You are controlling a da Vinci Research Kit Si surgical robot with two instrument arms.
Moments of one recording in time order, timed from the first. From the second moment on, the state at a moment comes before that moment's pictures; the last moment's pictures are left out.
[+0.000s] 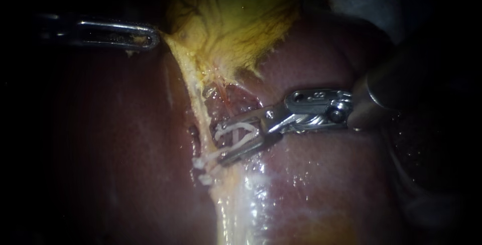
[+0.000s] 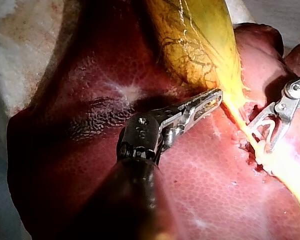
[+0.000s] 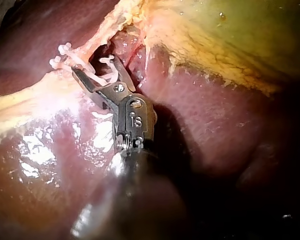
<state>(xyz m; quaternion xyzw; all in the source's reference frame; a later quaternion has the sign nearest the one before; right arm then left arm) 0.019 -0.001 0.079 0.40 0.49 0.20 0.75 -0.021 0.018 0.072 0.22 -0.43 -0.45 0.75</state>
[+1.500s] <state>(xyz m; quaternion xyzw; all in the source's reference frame) 0.024 0.001 0.076 0.50 0.58 0.32 0.56 -0.021 0.018 0.073 0.22 -0.43 -0.45 0.75</state>
